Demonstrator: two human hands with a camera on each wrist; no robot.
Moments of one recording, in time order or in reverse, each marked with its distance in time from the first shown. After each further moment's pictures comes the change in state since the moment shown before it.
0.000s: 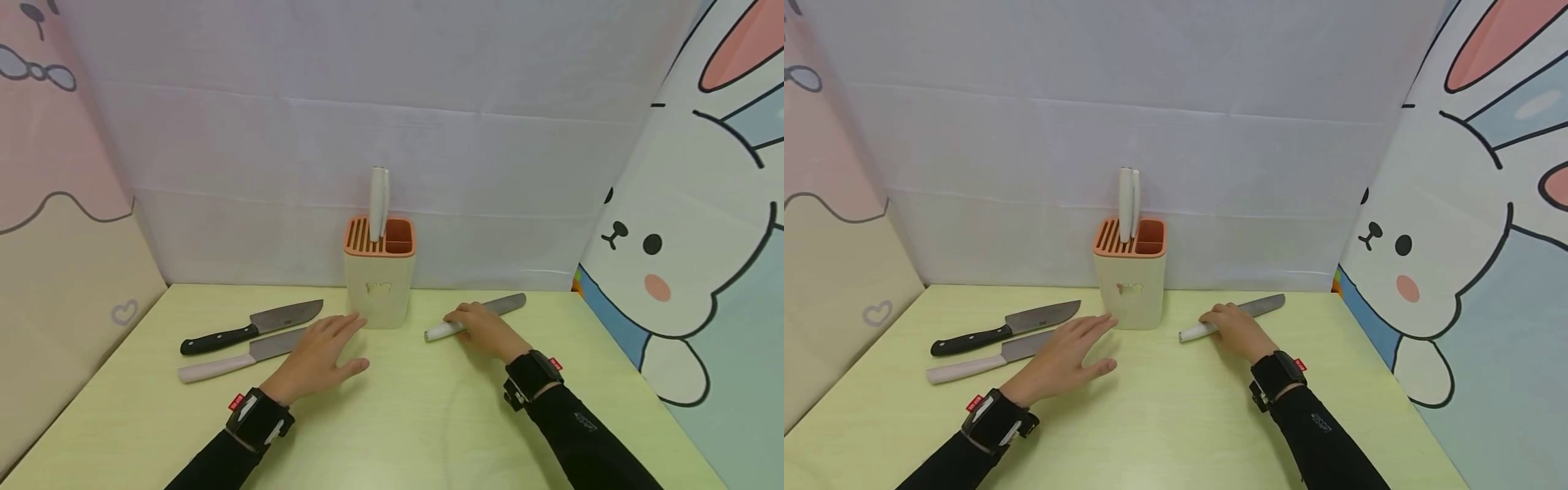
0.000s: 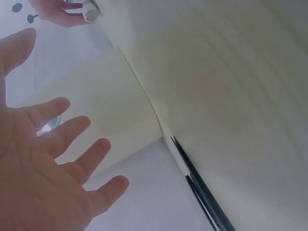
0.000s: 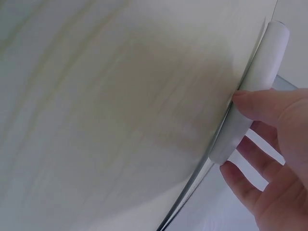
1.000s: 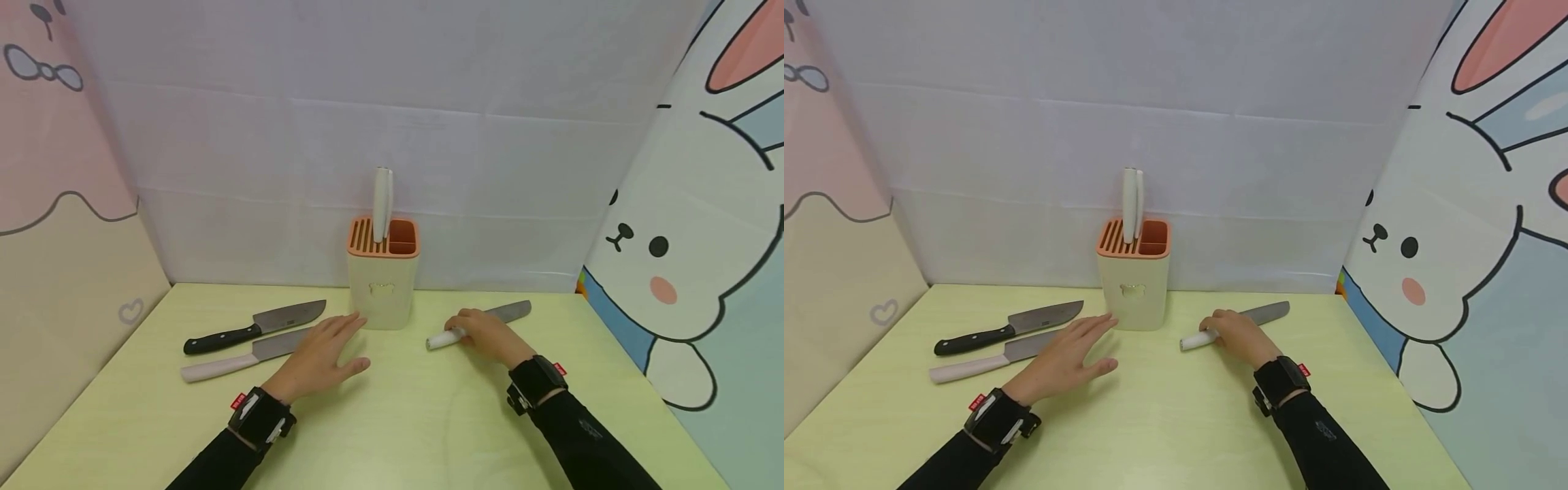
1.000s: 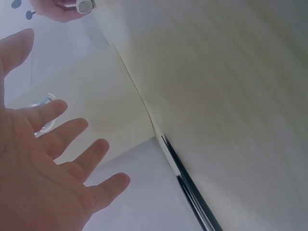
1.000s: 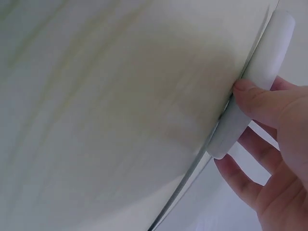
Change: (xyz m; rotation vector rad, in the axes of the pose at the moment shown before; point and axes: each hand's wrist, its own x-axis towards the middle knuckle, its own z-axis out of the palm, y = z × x) left_hand 0.000 -0.003 -0.001 -0.062 -0.012 -0.038; right_hand -0.001 -0.004 -0.002 0.049 0.004 -0.079
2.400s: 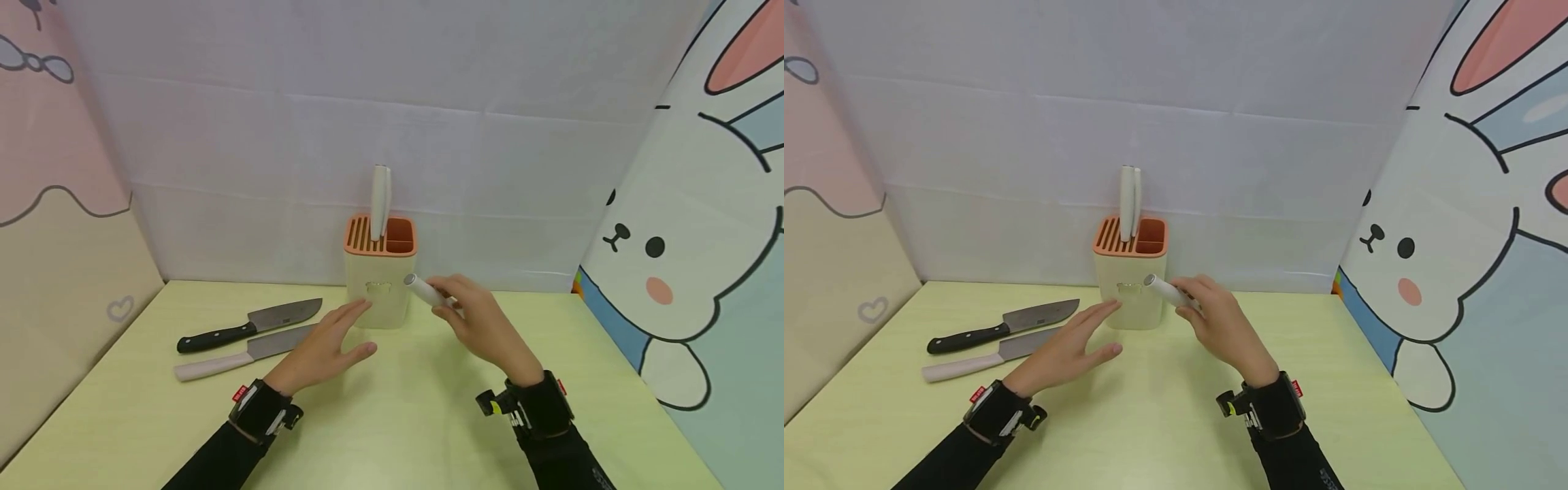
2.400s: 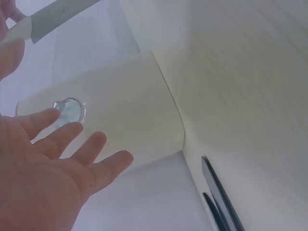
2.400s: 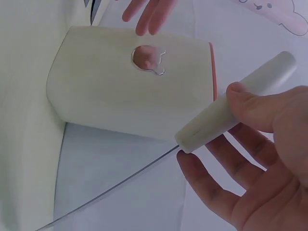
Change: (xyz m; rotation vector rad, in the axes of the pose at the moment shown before) left_hand 0.016 0.010 -0.008 -0.189 0.006 -0.034; right_hand 0.021 -0.093 -0.083 0.262 0.377 0.007
